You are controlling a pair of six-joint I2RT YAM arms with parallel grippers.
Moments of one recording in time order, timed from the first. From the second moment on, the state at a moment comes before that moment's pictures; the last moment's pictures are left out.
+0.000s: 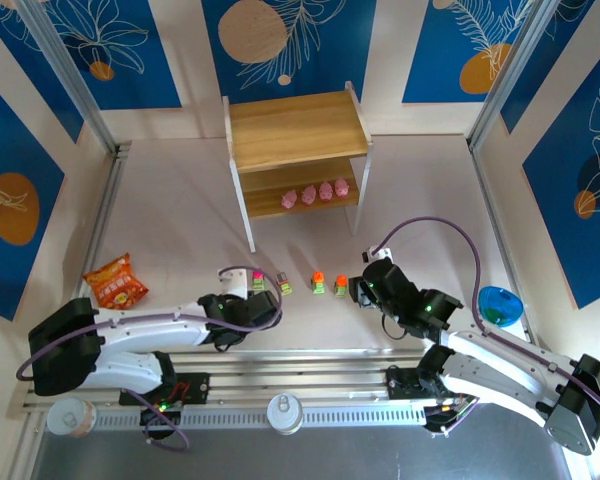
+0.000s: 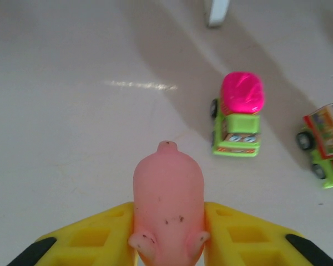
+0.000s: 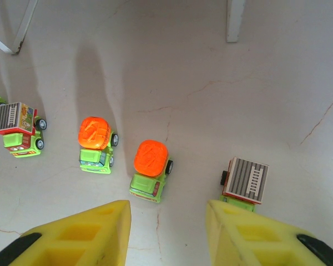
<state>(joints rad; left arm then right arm) -1.13 1.27 0.64 -0.59 -0.71 -1.11 0.83 0.82 0.53 -0.51 0.32 0.53</state>
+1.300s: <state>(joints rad) -0.86 1.53 1.20 -0.51 -0.58 -0.61 0.83 0.82 0.53 -0.51 0.32 0.53</state>
